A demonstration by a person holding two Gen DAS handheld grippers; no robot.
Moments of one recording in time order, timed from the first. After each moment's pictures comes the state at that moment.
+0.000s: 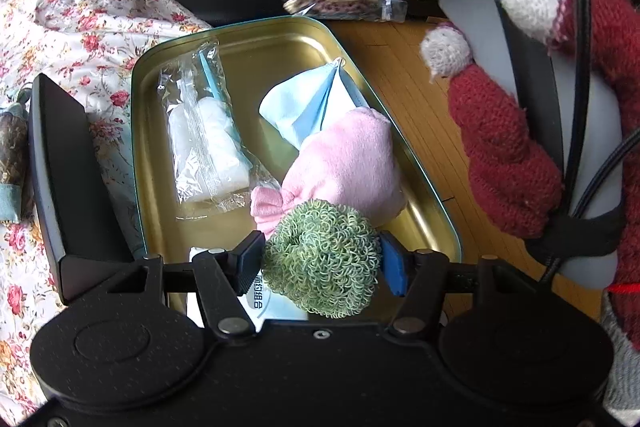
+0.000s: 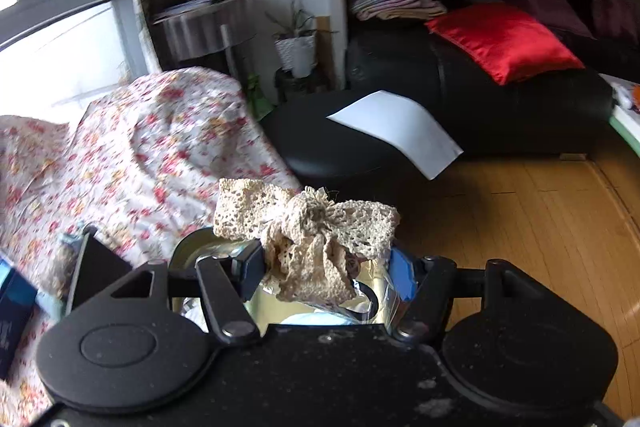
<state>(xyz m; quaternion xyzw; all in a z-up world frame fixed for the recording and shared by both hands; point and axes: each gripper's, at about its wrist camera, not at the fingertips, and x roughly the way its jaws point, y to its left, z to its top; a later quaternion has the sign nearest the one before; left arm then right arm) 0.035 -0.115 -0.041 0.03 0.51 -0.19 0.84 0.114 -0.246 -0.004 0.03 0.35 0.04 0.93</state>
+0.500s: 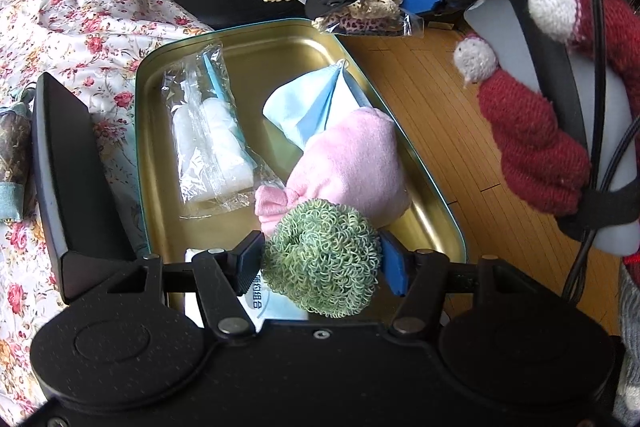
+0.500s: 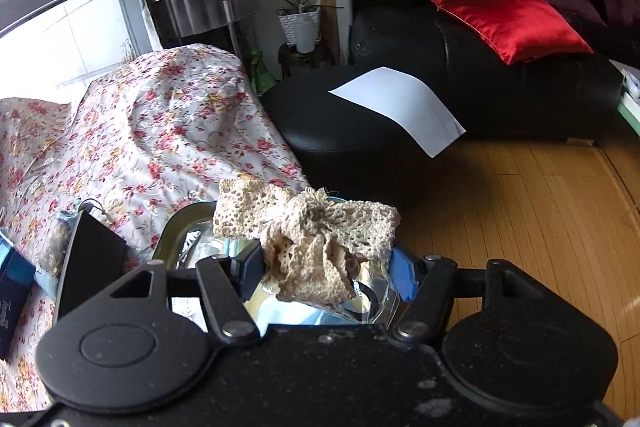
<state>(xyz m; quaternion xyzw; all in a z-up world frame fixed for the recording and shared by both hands) 0.032 -0.113 -0.042 0.02 0.50 -0.19 0.84 0.119 -0.263 -0.009 0.03 0.39 0.05 0.92</state>
